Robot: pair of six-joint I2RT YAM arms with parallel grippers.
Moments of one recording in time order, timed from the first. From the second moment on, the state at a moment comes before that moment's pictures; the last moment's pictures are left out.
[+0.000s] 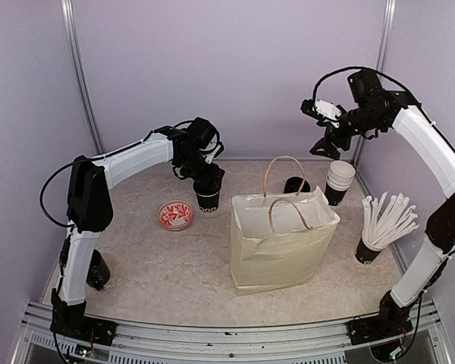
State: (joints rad) left arm -0.64 2.29 2.16 -0.89 -0.10 -0.02; right arm 0.29 1.65 1.91 -0.99 -0.30 -0.89
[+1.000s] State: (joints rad) left arm -0.84 1.83 1.63 -0.97 -0.07 -0.05; right arm 0.29 1.64 1.86 -0.95 -0.36 -0.87
